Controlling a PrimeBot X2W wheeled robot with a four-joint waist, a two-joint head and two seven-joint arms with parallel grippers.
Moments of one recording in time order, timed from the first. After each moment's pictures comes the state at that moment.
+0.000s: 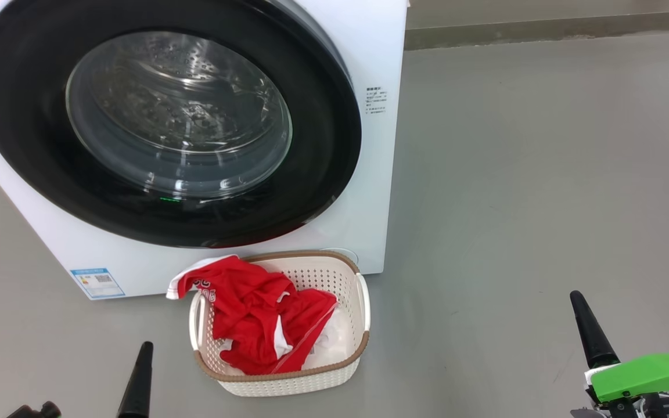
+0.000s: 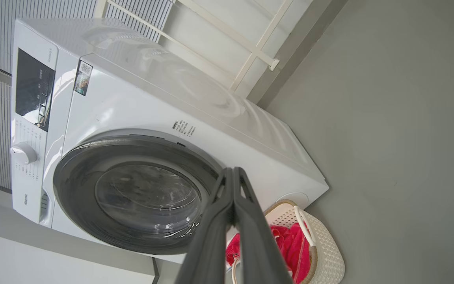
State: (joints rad) left arm -0.01 0.03 0.08 0.25 -1.14 -0.12 0.00; right arm -0.01 -0.06 -0.08 0.26 1.19 0.13 0.00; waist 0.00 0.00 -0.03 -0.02
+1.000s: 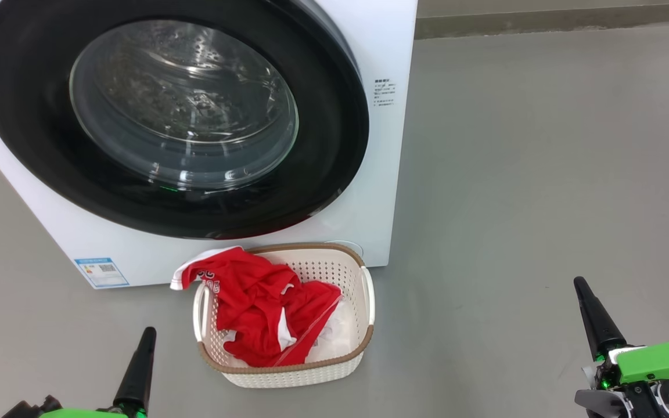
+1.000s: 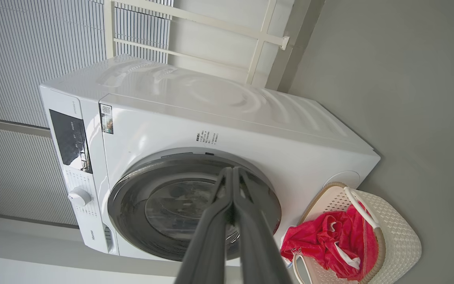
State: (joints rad) left arm -0.05 0.03 0.08 0.26 -1.48 -0.12 0.08; right arm -0.05 -0.05 -0.12 0.27 1.50 0.13 0.08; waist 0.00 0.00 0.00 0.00
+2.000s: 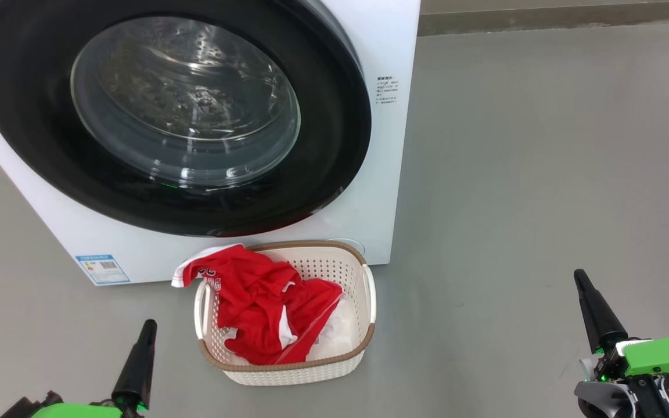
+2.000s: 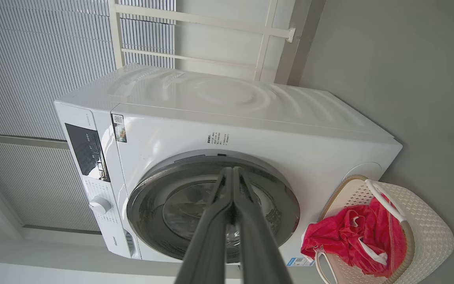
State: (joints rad) left arm -0.07 0.03 0.08 0.27 -1.60 -0.12 0.11; right arm -0.07 -0.04 -0.13 0.27 1.60 0.13 0.11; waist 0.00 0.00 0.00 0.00
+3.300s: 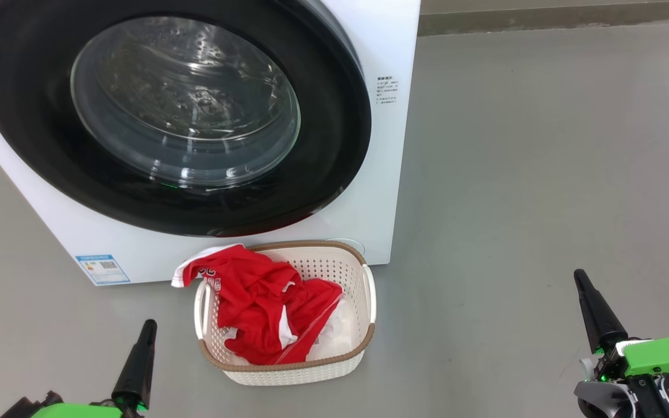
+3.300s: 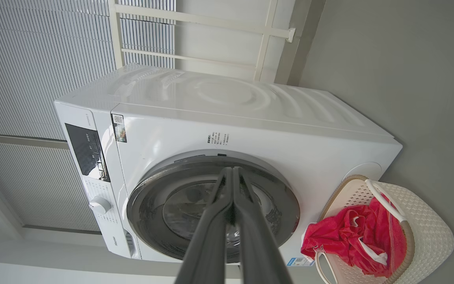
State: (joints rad) left arm -0.07 0.03 0.08 0.27 -1.60 -0.12 0.11; right arm -0.07 -0.04 -0.13 0.27 1.60 0.13 0.11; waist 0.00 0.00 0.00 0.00
